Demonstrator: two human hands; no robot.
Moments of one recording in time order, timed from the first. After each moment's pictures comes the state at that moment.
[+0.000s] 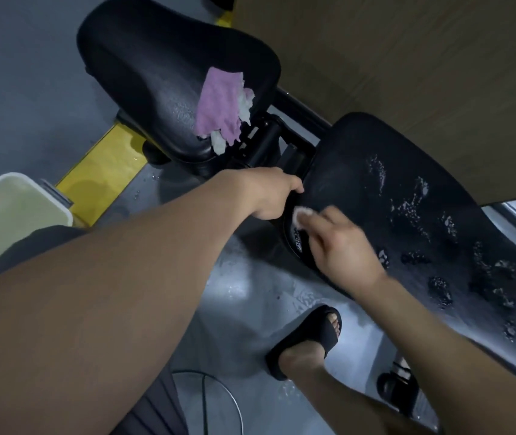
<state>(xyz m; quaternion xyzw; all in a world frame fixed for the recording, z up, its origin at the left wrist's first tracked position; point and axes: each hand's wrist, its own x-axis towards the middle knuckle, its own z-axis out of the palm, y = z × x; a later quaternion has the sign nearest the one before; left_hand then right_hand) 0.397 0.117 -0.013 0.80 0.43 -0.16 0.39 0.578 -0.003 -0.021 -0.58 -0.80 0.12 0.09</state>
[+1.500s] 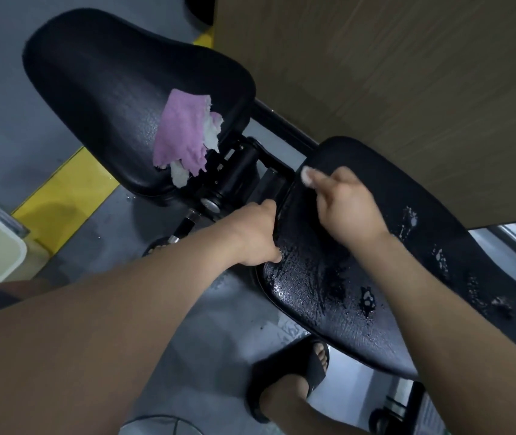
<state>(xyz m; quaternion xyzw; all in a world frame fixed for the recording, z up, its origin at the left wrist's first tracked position) 0.432 0.110 -0.027 0.71 0.52 -0.07 0.47 0.631 0.117 -0.031 -0.63 -0.77 0.05 0.10</state>
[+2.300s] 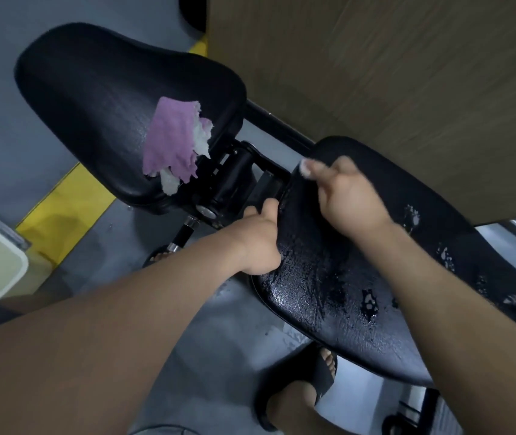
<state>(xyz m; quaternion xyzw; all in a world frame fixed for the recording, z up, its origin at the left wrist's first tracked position) 0.450 0.107 -0.029 0.68 0.53 -0.12 0.49 0.643 0.132 -0.031 -0.64 -0.76 0.06 0.08</state>
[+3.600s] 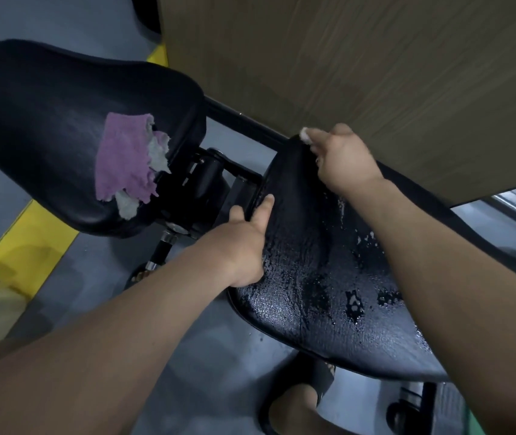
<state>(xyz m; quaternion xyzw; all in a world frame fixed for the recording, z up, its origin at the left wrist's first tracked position) 0.473 0.118 -0.023 0.73 0.51 -0.19 0.42 0.709 0.198 -0.048 -0.69 -0.71 0.08 0.05</state>
